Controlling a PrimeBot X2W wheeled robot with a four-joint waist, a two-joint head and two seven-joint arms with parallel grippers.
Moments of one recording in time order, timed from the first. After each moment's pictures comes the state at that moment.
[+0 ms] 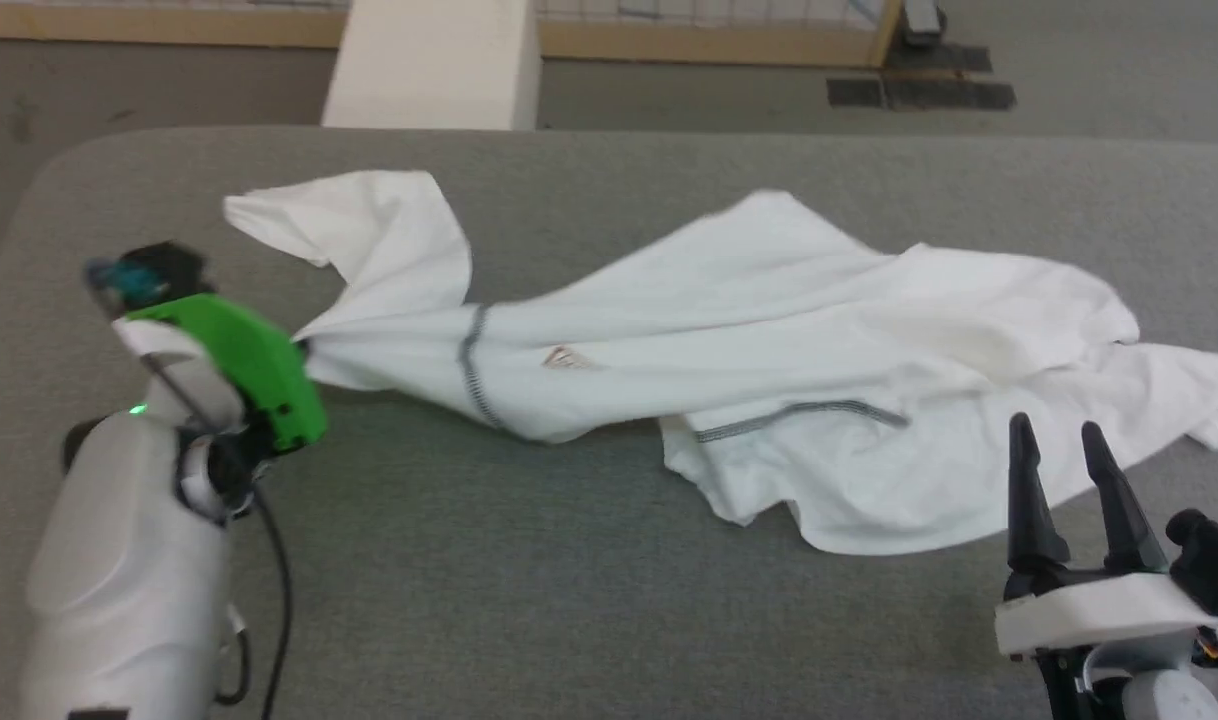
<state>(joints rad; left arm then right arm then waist) -0.60 0.27 -0.09 0.55 -0.54 0.00 0.53 -0.04 -0.05 -0.10 0.15 0.31 0.13 -0.25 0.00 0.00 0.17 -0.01</state>
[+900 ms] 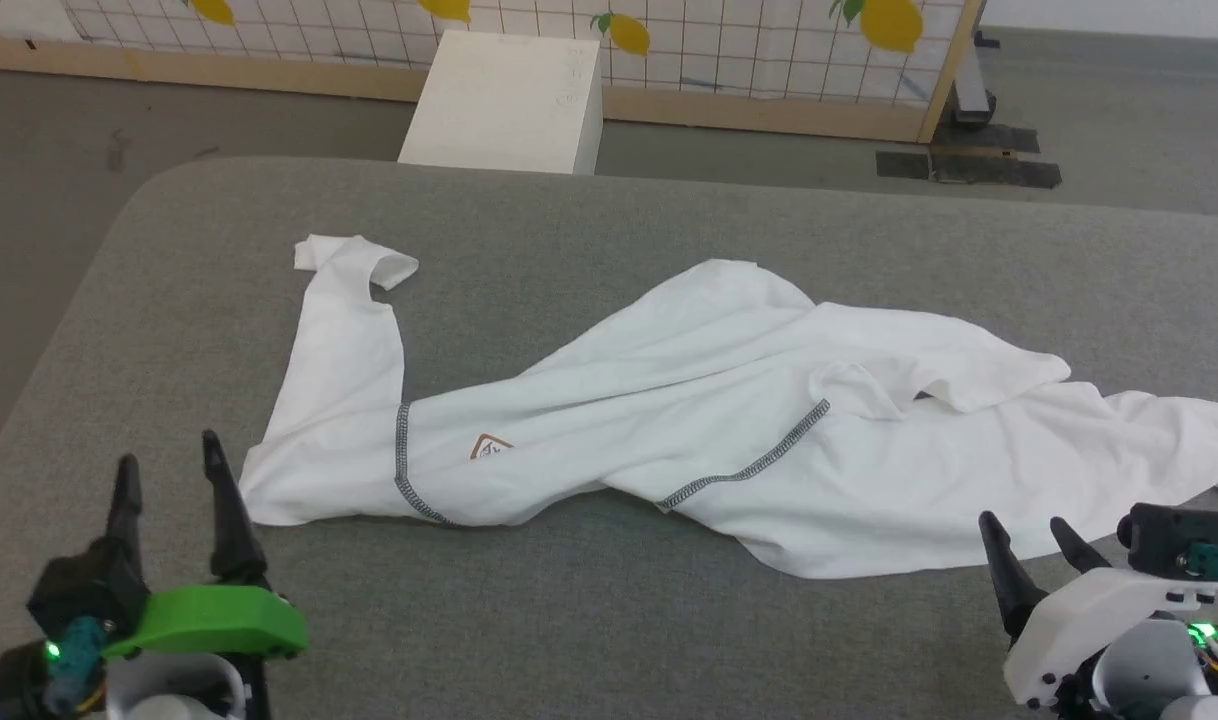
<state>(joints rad) -0.02 0.19 0.05 0.05 -0.30 0.15 -0.25 0.03 -0.05 -0.15 0.07 0.22 0.13 0.28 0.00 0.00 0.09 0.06</state>
